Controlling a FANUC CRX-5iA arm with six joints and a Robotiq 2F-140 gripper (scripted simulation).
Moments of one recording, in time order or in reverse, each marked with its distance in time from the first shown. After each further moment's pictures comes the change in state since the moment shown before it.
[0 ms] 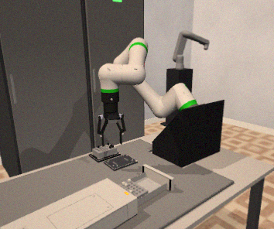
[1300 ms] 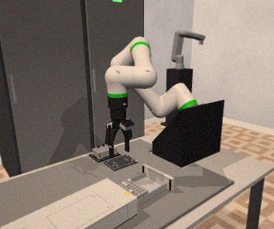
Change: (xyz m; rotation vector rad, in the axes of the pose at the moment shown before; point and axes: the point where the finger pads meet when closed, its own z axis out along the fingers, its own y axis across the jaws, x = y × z) arm 0.133 -0.017 -0.001 0.002 0.001 -0.496
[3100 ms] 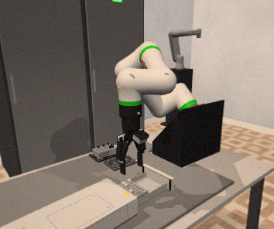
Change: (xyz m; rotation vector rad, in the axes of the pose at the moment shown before) arm 0.160 0.061 -0.001 0.001 0.000 0.000
